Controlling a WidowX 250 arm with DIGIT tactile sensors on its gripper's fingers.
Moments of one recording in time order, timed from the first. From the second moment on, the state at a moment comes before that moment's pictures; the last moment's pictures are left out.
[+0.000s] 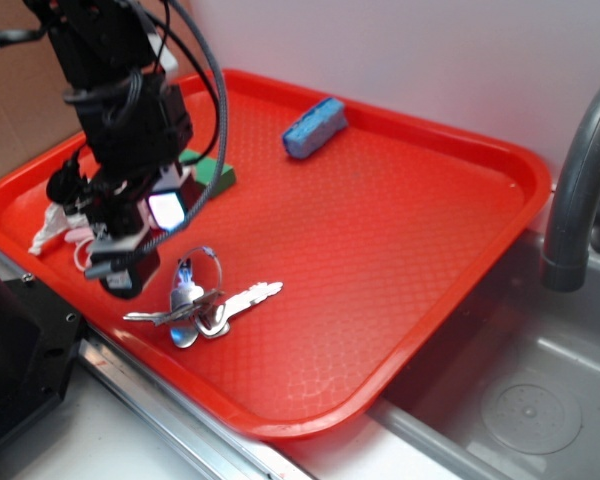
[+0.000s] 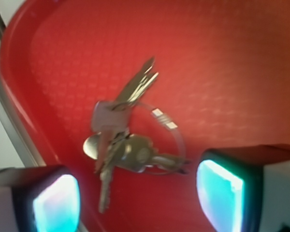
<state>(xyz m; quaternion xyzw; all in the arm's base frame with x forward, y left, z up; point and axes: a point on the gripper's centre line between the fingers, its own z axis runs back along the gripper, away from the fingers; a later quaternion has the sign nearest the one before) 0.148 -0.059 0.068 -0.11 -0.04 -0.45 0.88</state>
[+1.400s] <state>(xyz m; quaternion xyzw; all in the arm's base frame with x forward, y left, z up) 0.150 -0.086 0.035 -0.14 0.00 -0.54 0.83</state>
